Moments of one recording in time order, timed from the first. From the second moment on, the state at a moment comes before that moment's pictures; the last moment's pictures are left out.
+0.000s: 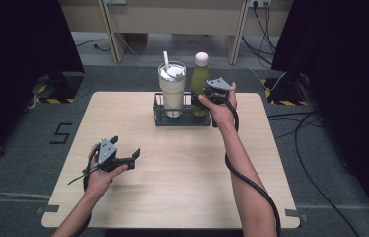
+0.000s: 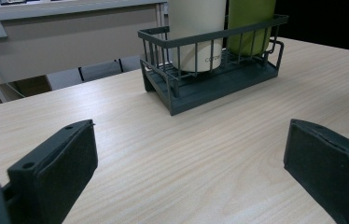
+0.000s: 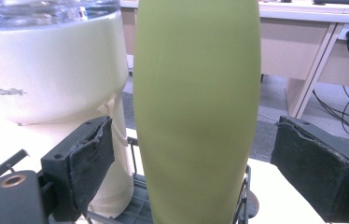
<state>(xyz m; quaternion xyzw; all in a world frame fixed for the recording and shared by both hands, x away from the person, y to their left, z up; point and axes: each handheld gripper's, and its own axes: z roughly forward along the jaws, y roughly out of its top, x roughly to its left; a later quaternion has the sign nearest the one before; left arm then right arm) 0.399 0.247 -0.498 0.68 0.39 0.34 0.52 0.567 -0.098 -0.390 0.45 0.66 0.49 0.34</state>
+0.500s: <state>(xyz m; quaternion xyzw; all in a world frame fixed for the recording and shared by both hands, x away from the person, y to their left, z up) 0.399 0.247 -0.497 0.68 0.39 0.34 0.53 0.545 -0.105 -0.392 0.45 0.67 0.49 0.35</state>
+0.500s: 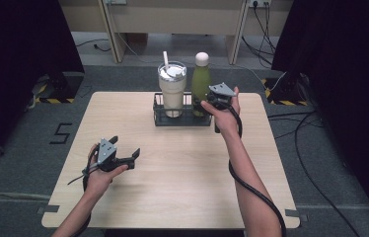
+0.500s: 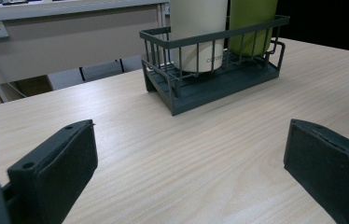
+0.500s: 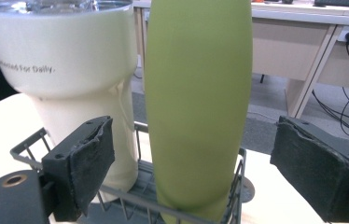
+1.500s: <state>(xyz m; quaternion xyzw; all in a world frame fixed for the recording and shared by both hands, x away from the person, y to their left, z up) 0.397 0.246 -0.498 0.68 0.39 0.34 0.53 0.486 -0.139 -0.412 0.44 0.67 0.48 0.34</state>
